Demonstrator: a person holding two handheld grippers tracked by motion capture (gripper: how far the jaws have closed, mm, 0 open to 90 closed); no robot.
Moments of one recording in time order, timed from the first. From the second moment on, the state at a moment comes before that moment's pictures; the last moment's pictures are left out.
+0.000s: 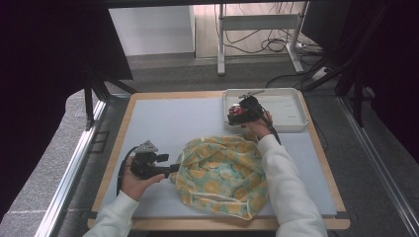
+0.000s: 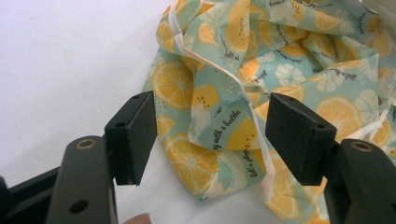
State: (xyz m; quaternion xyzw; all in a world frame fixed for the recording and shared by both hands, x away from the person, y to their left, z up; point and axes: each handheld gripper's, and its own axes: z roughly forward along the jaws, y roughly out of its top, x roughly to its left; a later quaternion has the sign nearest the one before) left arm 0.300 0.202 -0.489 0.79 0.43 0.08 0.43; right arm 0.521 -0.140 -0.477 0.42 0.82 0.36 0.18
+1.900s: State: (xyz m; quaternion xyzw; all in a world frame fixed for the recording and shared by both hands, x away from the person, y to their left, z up) left arm 0.303 0.209 -0.494 0.79 0.44 0.08 0.42; right arm 0.328 -0.266 -0.481 0.41 0.79 0.42 0.17
